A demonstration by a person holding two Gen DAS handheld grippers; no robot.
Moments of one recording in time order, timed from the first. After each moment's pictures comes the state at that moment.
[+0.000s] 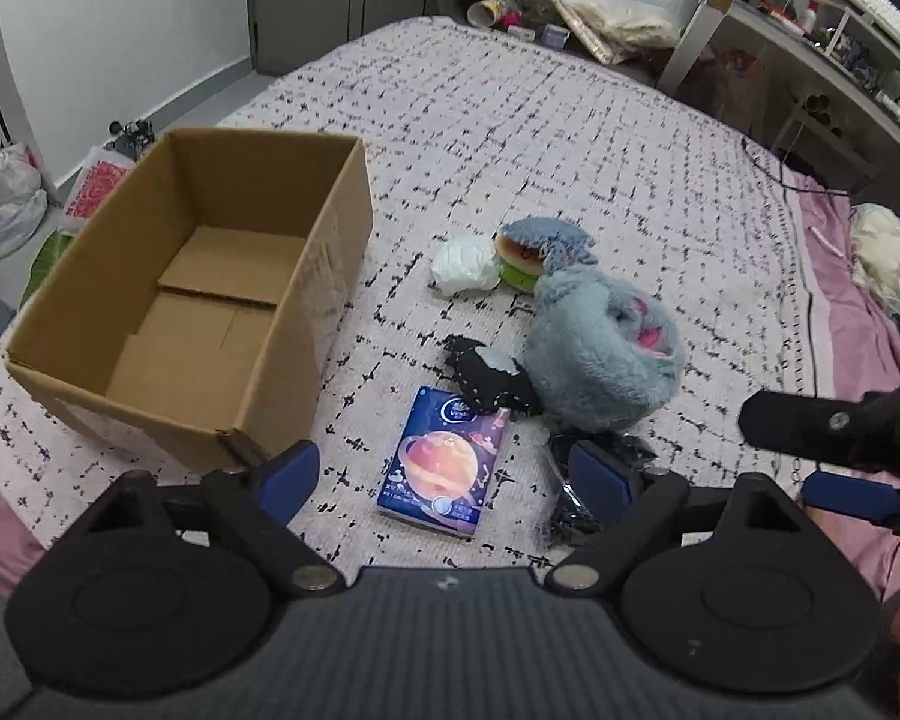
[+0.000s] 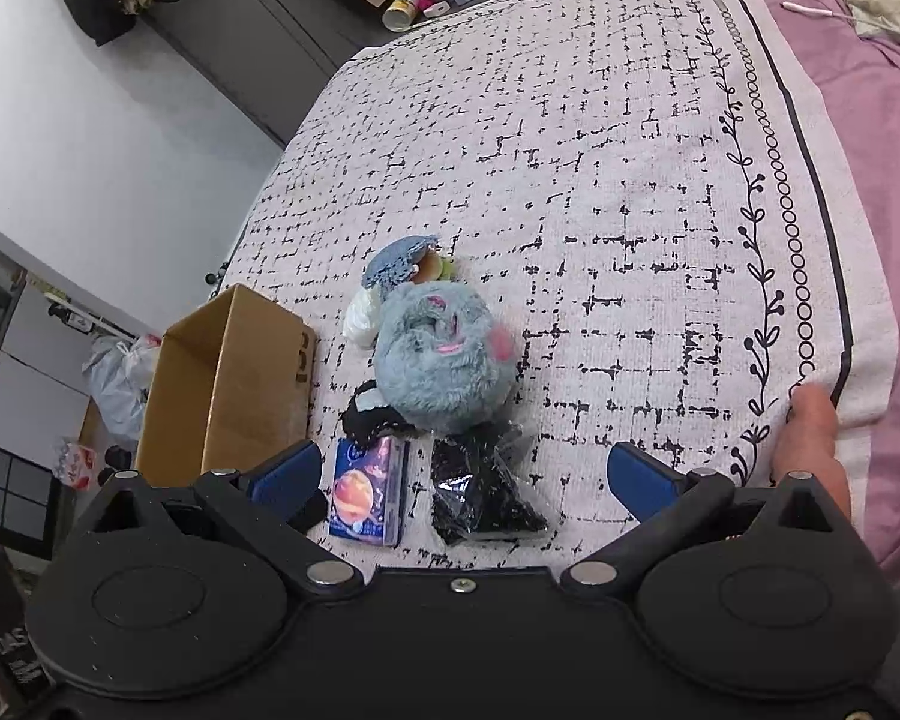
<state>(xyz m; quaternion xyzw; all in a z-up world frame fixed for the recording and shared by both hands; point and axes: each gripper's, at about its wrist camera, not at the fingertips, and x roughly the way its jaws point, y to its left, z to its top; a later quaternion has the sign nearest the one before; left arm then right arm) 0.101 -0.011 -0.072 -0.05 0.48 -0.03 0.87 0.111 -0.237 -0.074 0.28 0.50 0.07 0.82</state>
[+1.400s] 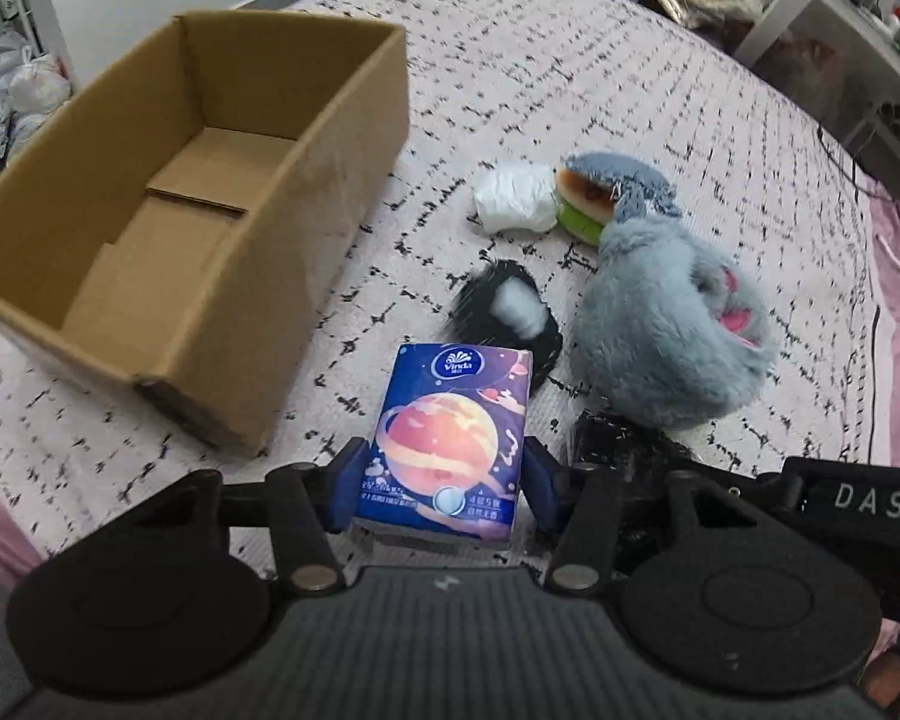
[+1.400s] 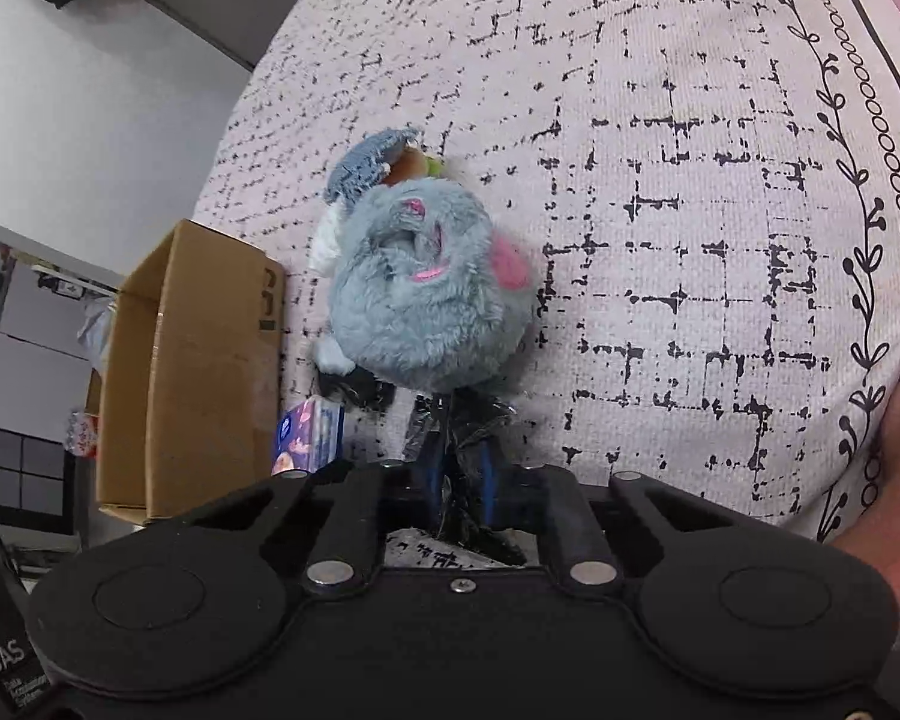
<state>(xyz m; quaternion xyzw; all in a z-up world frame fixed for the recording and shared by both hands) 0.126 -0.014 -0.114 -0.10 0.53 0.02 0.84 0.147 -0.211 -0.135 0.30 0.56 0.09 0.77</state>
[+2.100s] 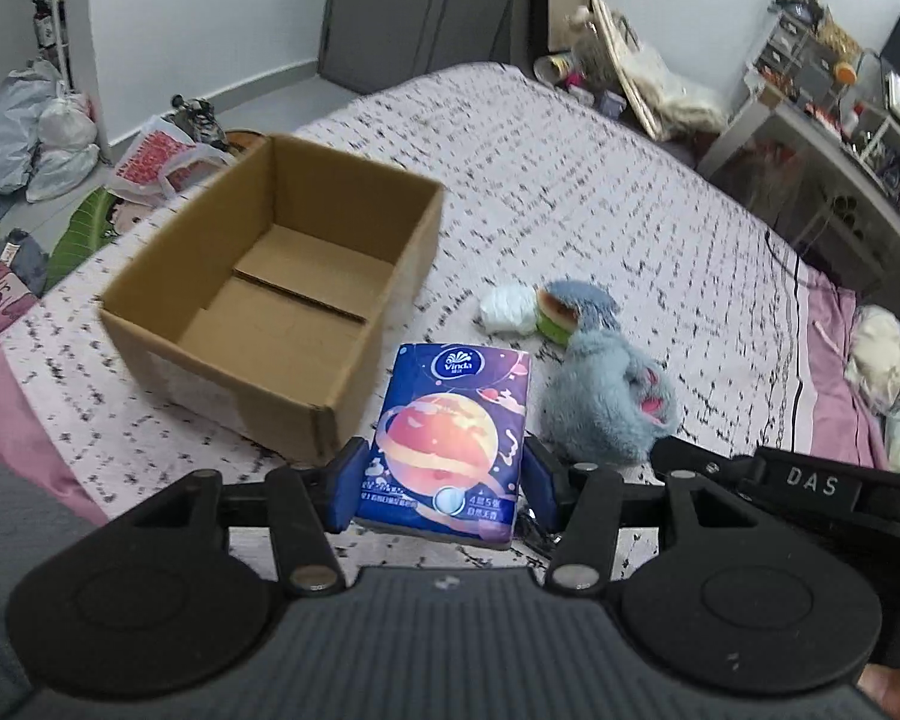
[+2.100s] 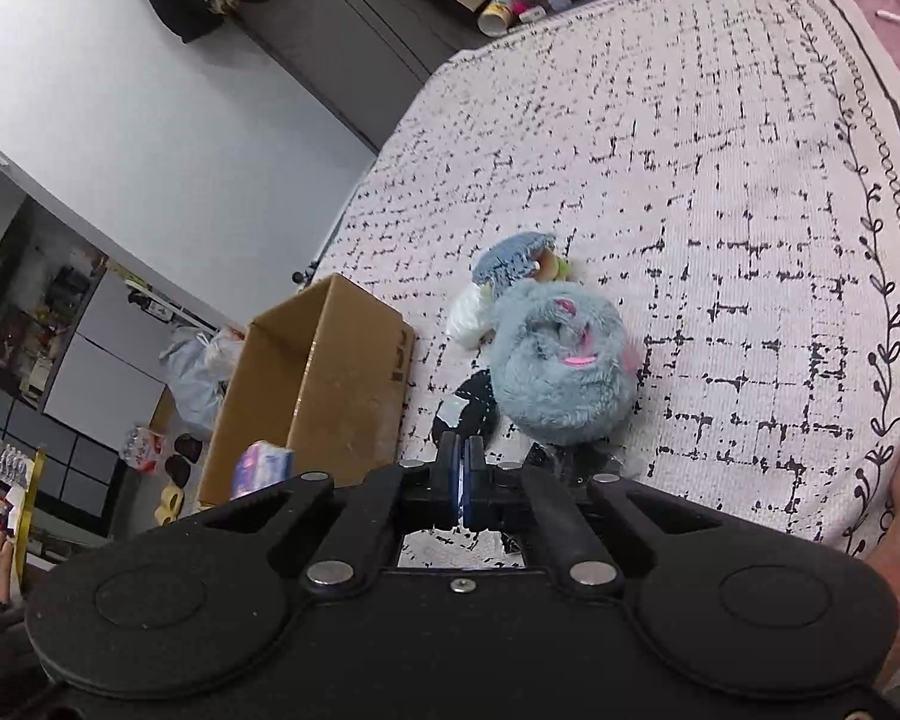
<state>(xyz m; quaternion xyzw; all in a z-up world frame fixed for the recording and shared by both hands) 0.068 0.024 -0.030 -0.14 0.45 0.02 0.88 0.113 -0.209 -0.076 0.29 0.45 0.15 0.83</state>
